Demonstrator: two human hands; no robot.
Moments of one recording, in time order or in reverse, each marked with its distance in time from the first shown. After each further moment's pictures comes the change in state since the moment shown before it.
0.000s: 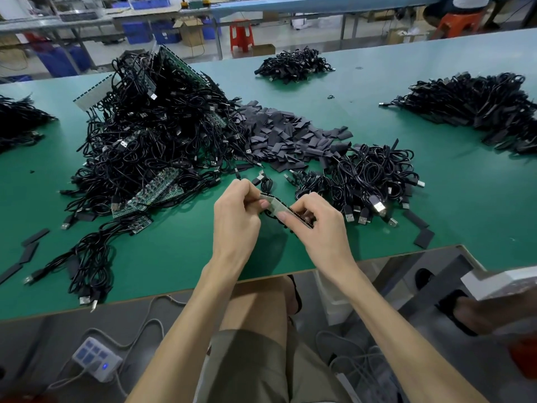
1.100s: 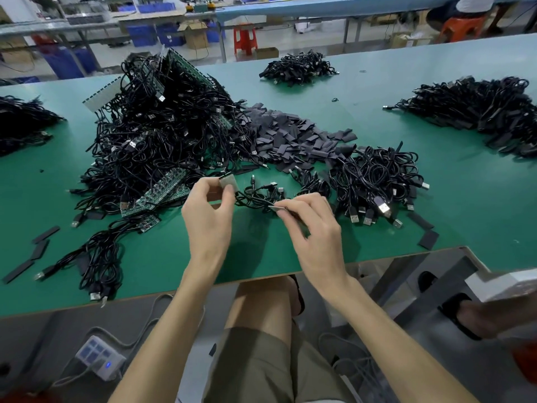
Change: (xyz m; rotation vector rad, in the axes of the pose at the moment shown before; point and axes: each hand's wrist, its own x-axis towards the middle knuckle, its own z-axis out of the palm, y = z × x) left_hand 0.006 -0.018 -0.033 -0.092 0.229 -0.122; right_hand -0.011 -0.016 0.021 -0.139 0.248 -0.320
